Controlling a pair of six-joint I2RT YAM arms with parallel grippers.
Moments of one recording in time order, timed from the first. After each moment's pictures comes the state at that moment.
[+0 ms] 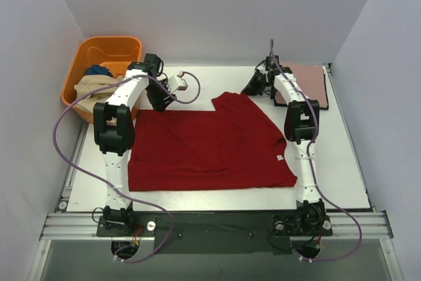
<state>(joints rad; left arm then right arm) -0.18 2.21 1.97 -1.06 0.22 0.93 0.12 2.63 2.30 -0.65 -0.42 0.68</state>
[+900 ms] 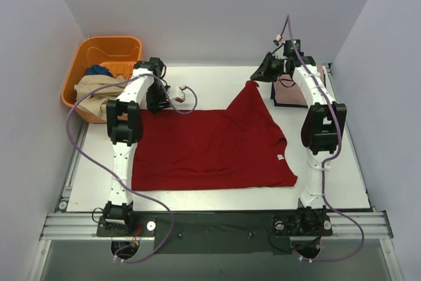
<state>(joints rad) -0.16 2.53 2.32 -1.27 0.09 1.32 0.06 2.20 2.00 -0.60 -0.57 0.46</state>
